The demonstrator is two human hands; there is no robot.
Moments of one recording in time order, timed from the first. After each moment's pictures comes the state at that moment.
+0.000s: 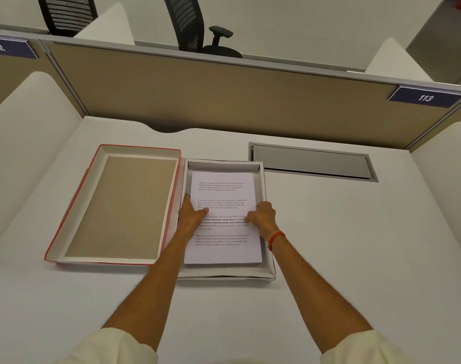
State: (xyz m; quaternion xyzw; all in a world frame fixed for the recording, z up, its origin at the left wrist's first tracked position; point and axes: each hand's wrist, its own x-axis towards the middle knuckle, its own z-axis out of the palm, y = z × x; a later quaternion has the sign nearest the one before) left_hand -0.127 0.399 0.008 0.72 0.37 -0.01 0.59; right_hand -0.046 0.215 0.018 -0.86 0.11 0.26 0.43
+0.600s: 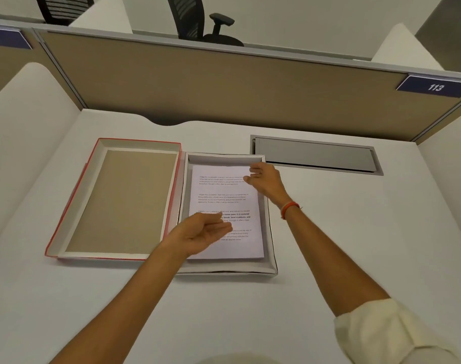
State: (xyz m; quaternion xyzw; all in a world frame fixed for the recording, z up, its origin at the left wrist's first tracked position) left_hand -0.171 0.372 0.078 0.32 0.42 -0.18 0.83; right_hand 0.011 0.224 0.060 -0.87 -0.07 0.20 0.45
